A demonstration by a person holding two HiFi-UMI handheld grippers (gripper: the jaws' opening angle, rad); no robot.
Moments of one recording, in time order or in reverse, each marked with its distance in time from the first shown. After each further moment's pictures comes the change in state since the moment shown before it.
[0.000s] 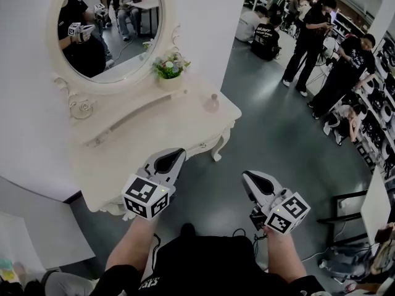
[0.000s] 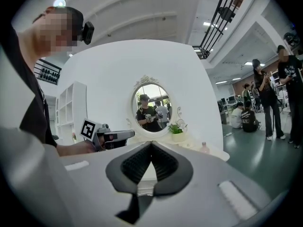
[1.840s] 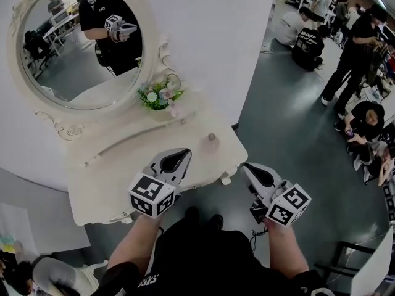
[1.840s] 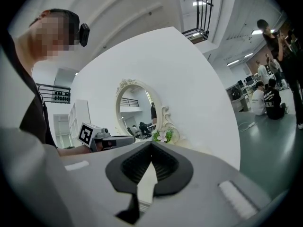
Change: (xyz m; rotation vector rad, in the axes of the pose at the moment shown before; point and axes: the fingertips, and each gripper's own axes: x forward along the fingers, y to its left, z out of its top) left arm 0.274 0.107 0.014 -0.010 0.143 0.223; right arm 0.162 -0.294 0.060 0.132 0.034 0.268
